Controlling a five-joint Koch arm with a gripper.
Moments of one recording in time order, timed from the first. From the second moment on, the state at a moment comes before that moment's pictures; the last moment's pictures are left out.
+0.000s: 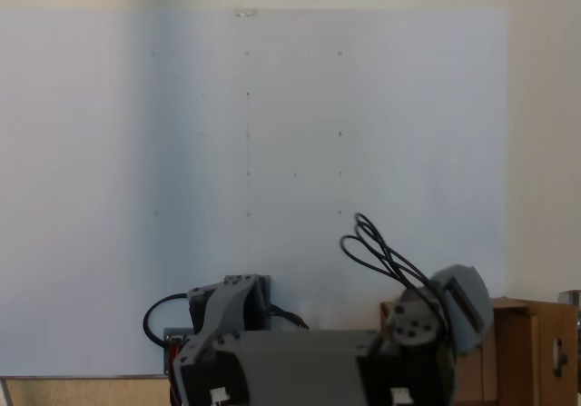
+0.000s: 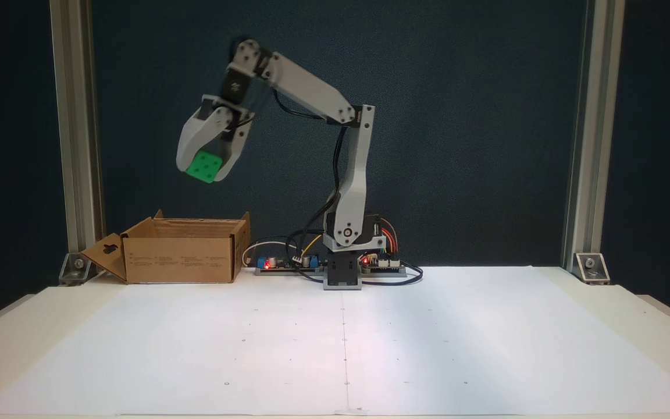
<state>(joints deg) 79.1 96.0 39.2 95.0 -24.1</state>
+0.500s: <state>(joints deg) 103.1 70.0 38.3 84.2 -27.0</state>
